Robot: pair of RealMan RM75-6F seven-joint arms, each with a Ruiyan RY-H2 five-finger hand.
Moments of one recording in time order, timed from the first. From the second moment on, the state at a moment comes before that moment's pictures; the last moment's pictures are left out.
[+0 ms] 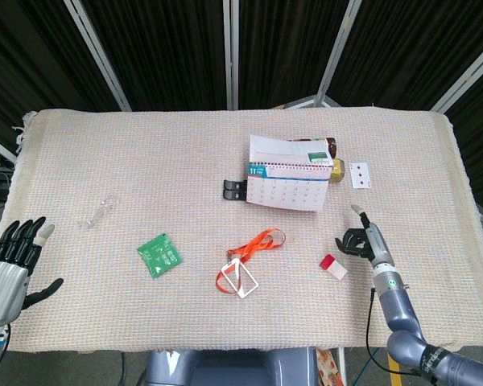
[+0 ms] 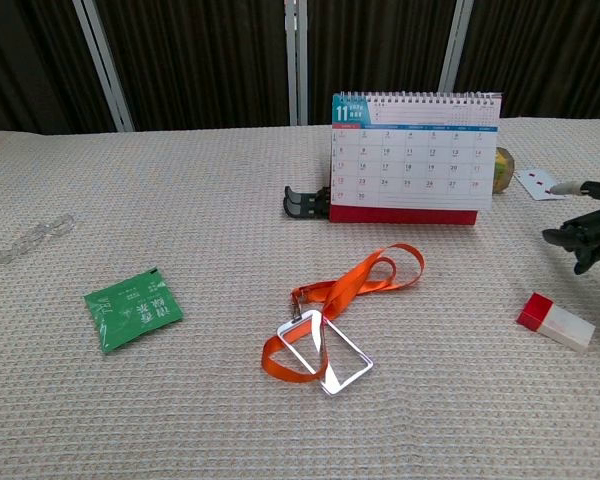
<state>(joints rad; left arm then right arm) -0.10 -1.21 -0.01 -1.52 1.73 1.67 0.05 0.46 -1.43 0.32 -1.58 -0.73 0.88 0.28</state>
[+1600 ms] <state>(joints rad) -0.11 -1.22 -0.01 -1.52 1.73 1.64 0.03 0.54 -1.50 0.44 -1.68 -1.10 1.09 0.27</state>
